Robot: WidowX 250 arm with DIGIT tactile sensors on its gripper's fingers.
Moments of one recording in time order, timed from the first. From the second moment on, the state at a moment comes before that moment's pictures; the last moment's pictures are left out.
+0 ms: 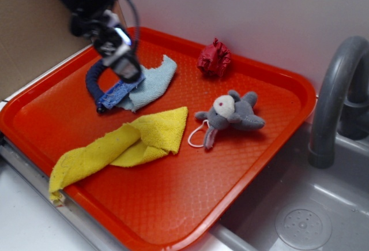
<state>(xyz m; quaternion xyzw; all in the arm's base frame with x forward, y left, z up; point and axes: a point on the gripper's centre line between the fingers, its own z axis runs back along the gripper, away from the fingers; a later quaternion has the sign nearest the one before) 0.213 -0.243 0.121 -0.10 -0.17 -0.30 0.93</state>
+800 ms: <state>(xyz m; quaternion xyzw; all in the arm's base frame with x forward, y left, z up) 0.242 -0.326 0.051 -0.08 -0.10 -0.36 0.92</state>
